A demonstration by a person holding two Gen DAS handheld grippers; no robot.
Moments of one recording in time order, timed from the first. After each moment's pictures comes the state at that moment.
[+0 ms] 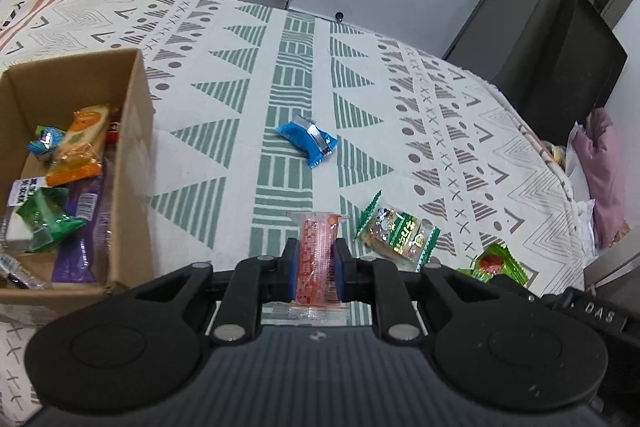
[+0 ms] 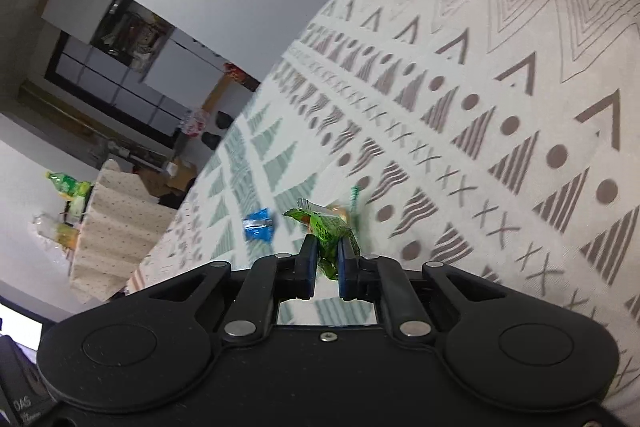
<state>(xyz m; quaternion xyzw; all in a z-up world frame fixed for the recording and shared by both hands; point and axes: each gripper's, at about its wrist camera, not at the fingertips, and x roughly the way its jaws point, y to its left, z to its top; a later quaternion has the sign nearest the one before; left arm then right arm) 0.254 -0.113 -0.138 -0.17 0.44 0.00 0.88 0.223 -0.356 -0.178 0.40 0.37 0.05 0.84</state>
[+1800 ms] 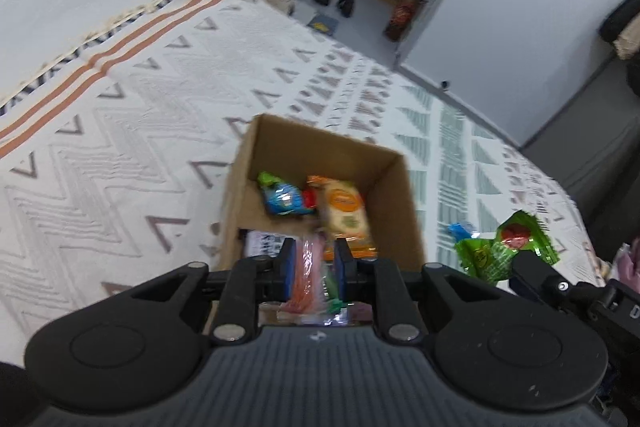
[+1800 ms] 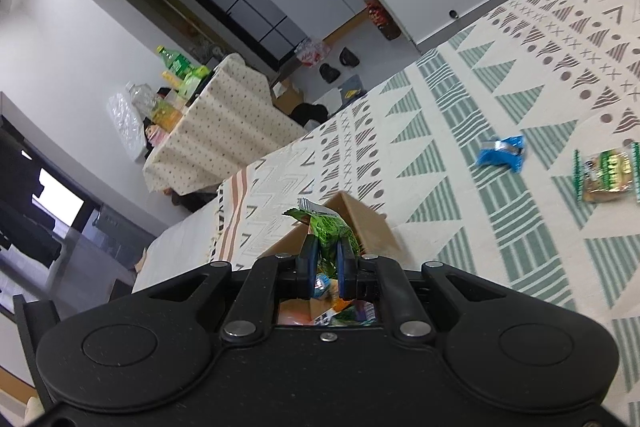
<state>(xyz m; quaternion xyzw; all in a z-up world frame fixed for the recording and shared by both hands) 0.200 0.081 -0.095 -0.25 0.42 0.14 0.86 0.224 -0.148 -0.092 0.29 0.36 0.22 0.86</state>
